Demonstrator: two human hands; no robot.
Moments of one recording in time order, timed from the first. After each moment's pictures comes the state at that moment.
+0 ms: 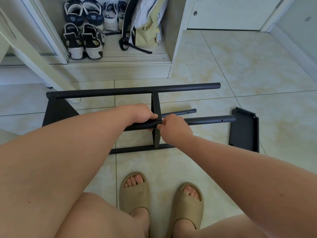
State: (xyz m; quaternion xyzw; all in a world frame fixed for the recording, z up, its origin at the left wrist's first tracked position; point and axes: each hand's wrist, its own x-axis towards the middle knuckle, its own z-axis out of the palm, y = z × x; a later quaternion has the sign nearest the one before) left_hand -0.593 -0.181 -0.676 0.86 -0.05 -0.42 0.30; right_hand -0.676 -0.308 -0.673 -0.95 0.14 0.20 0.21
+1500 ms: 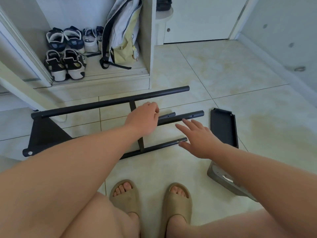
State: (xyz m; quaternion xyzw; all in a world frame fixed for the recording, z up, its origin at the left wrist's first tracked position) left_hand -0.650 -0.253 -0.641 0.94 -0.26 -0.05 0.21; right_hand -0.762 -0.454 -0.651 -0.98 -0.02 0.18 0.05
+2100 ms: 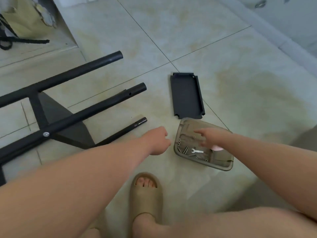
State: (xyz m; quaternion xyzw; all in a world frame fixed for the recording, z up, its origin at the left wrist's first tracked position) left_hand -0.737 -0.453 -0.762 0.84 -0.29 -0.43 0.15; right_hand -0.848 -0.663 -0.774 -0.88 0.20 0.43 0.08
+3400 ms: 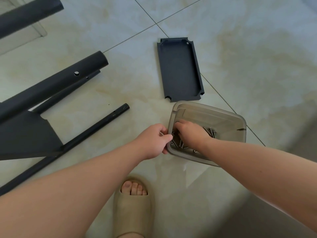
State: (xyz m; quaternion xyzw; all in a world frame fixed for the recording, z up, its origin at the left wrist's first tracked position) left_hand -0.752 -0.495 -0.843 0.76 -0.17 -0.54 0.32; right_hand -0.841 -0.652 -0.916 -0.94 0.15 0.26 0.15
